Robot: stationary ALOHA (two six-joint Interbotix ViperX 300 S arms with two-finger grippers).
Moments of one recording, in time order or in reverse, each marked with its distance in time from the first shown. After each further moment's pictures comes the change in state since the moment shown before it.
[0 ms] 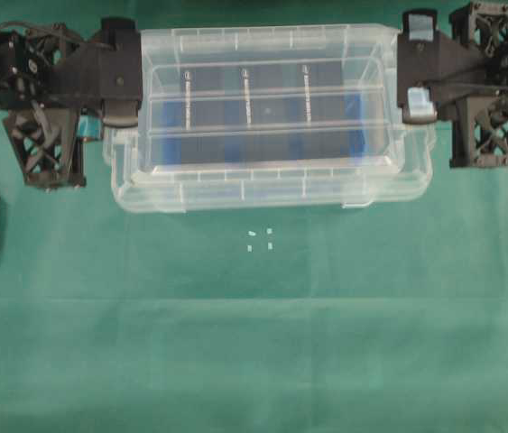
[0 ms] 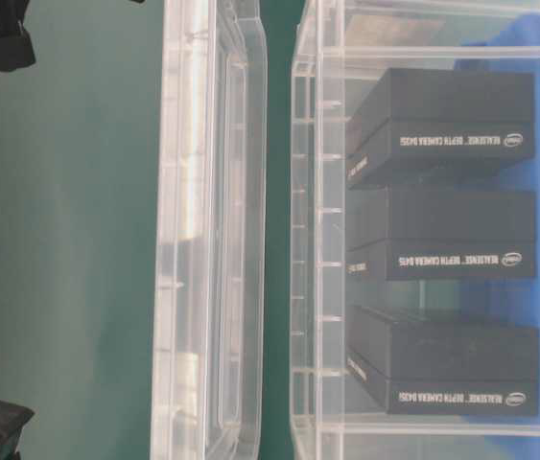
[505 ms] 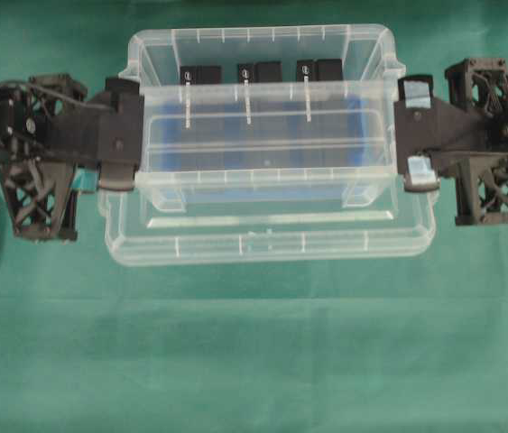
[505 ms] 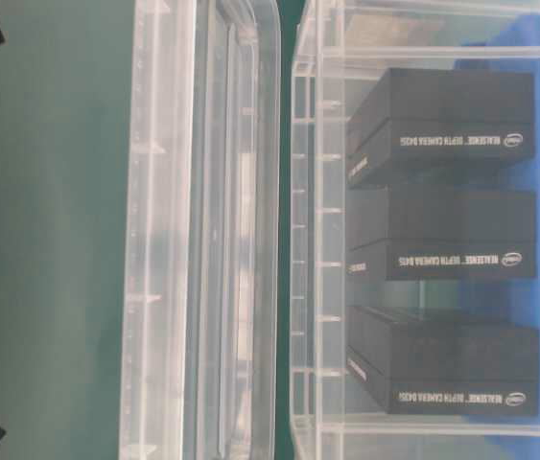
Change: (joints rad) left arm -0.166 -0.006 0.002 -0.006 0.008 -0.098; right arm 0.204 -0.006 0.000 -0.032 0.034 0.175
